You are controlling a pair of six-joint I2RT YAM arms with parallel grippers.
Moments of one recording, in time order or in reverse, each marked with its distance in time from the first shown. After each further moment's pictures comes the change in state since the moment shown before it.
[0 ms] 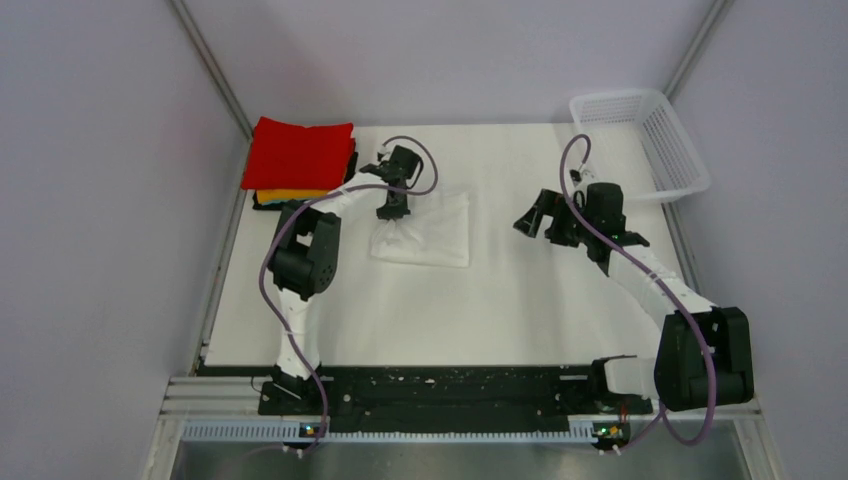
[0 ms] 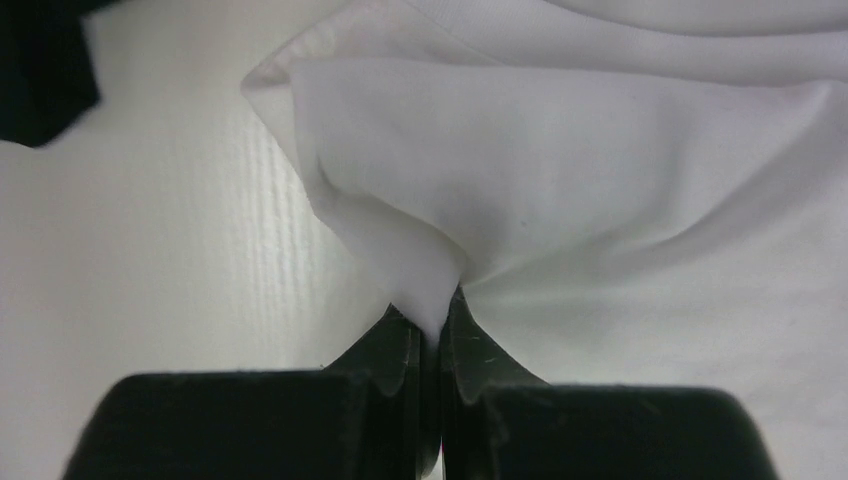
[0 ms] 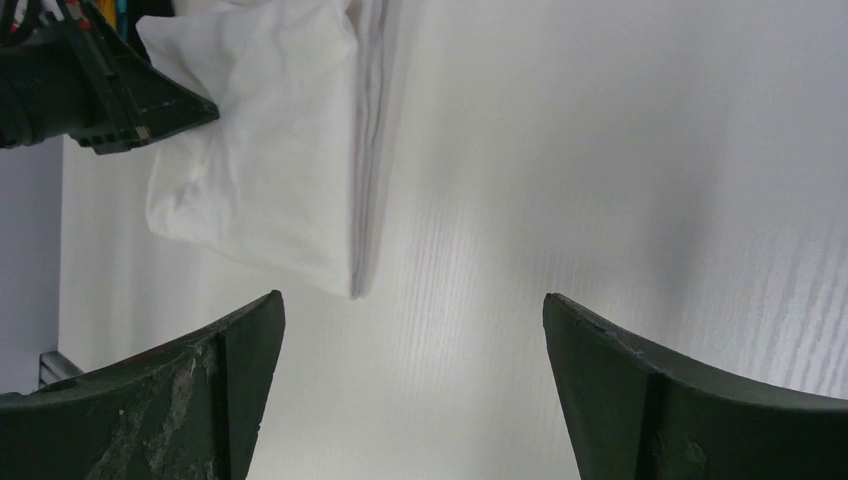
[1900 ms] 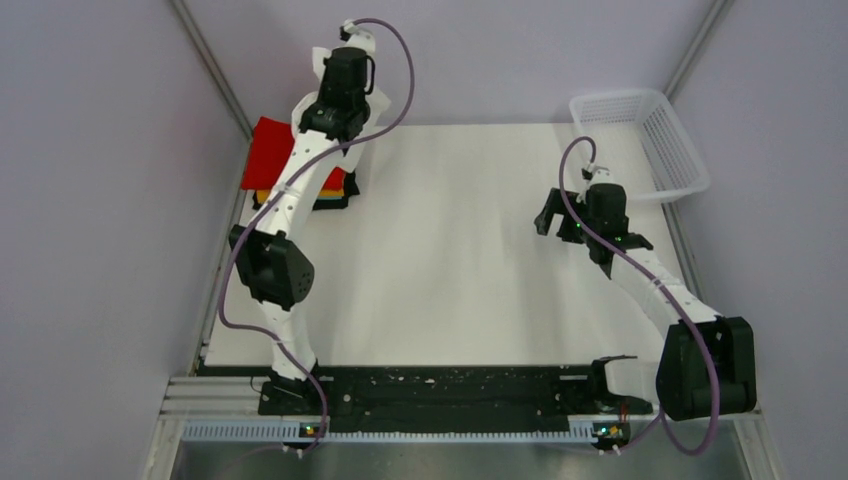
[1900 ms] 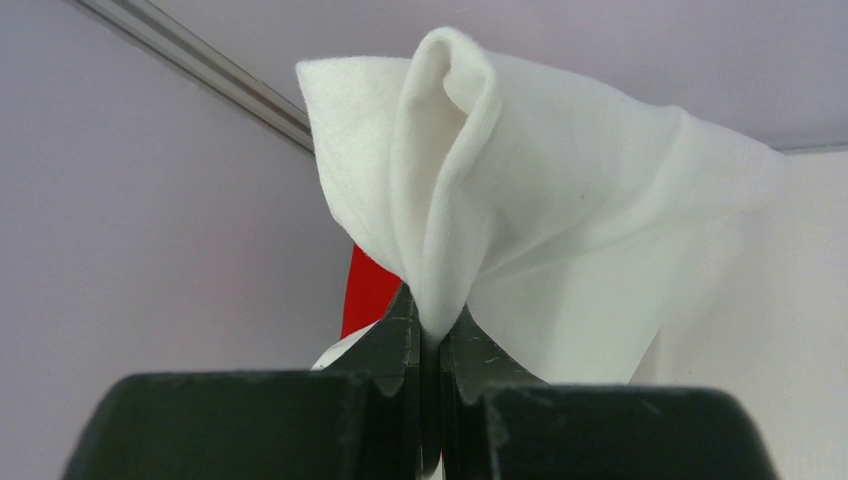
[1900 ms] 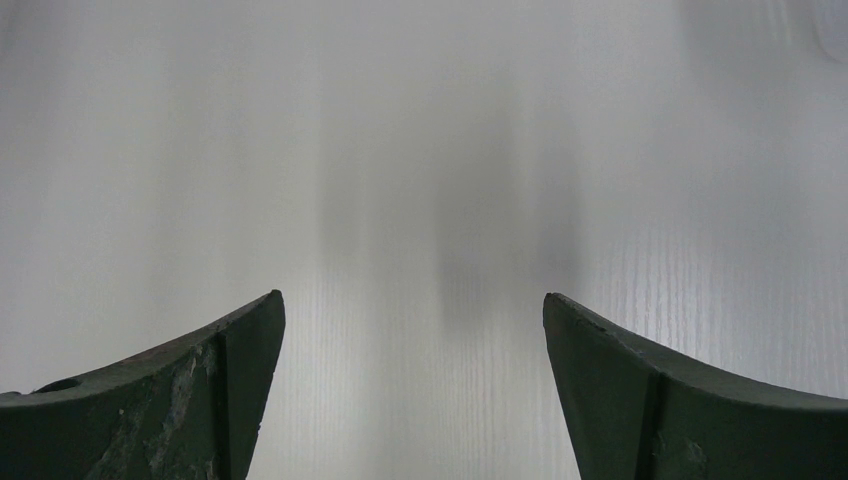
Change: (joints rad) left arm 0.119 -0.129 0.518 0.173 -0.380 0.815; right arm 0.000 -0.042 -0.001 -0.030 0.322 -0.124
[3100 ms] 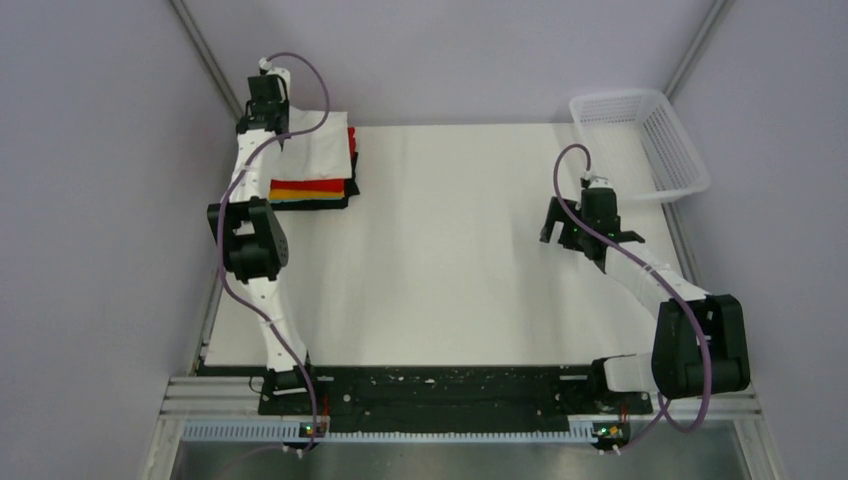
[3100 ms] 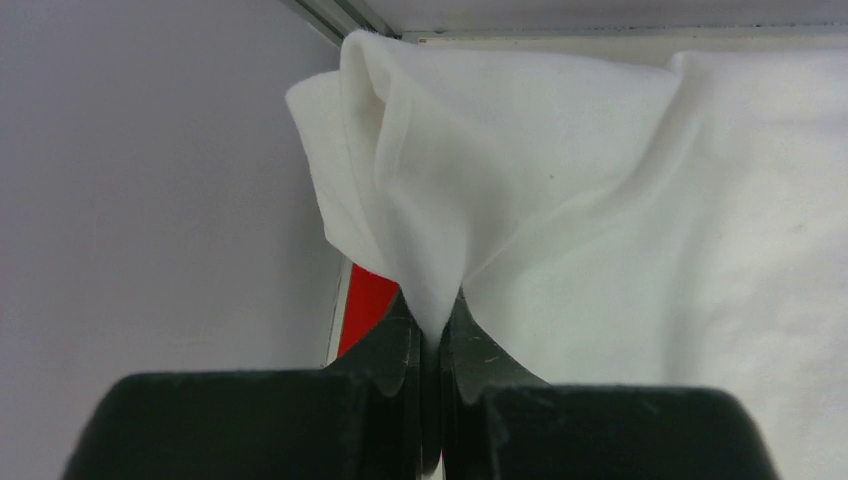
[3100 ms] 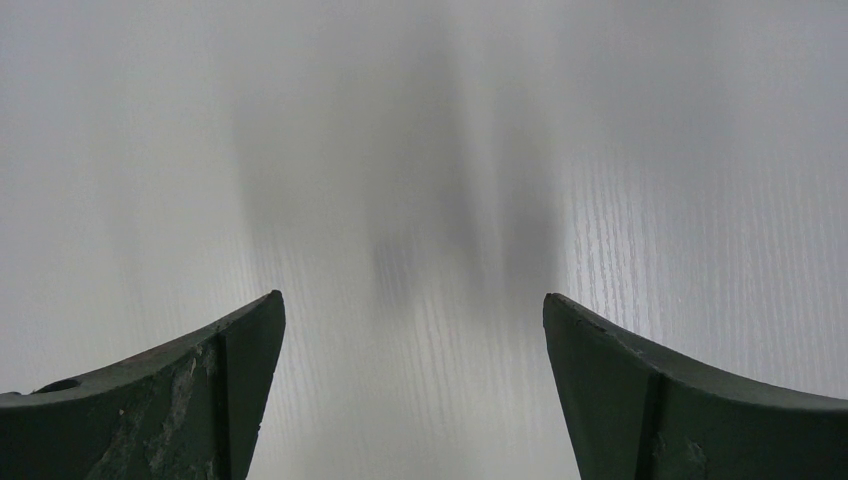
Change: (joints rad) left arm 0.437 0.226 -0.003 -0.033 0.397 -0.085; right arm 0.000 0.096 0.001 -0.056 0.134 0.000
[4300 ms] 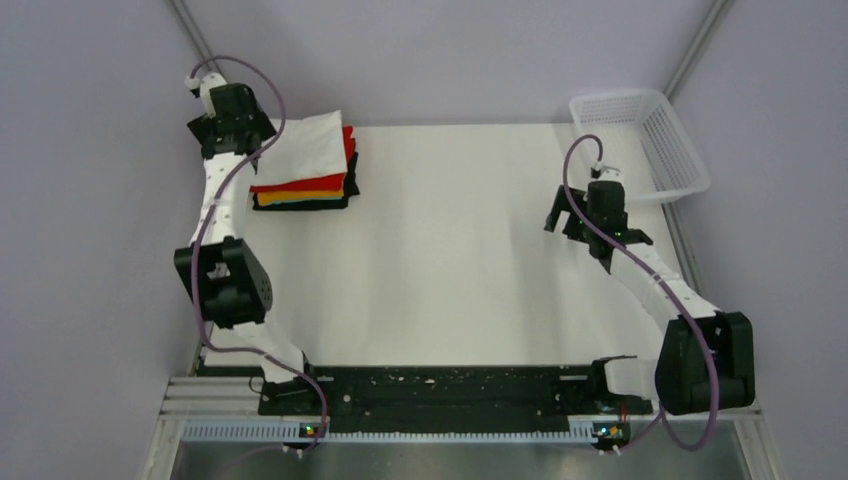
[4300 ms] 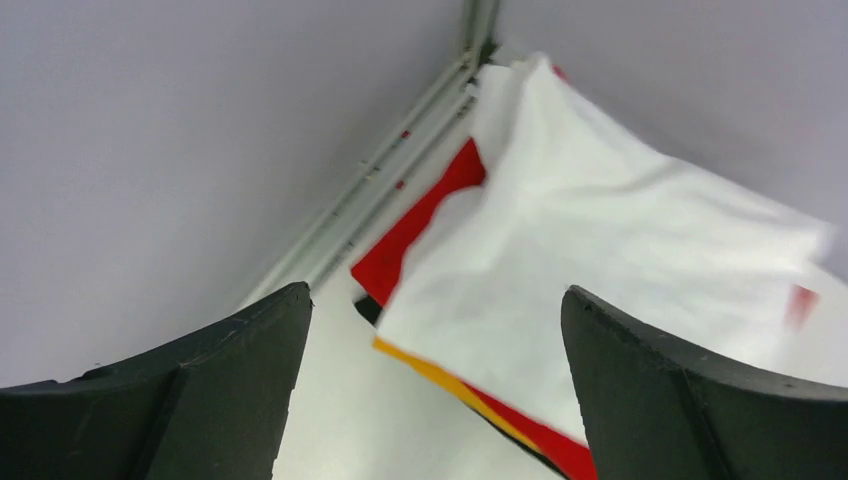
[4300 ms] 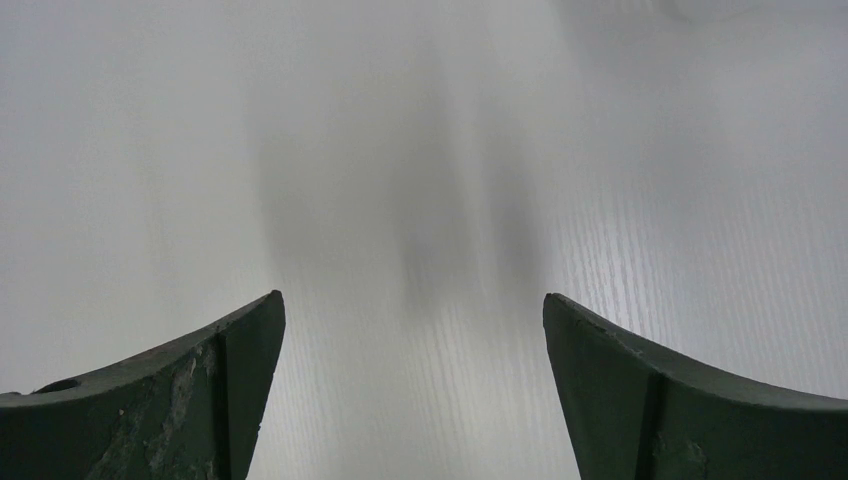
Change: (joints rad) left arm 0.076 -0.290 -0.280 0.025 -0.142 -0.496; right arm 0.000 -0.034 0.050 -0.032 0.037 0.028
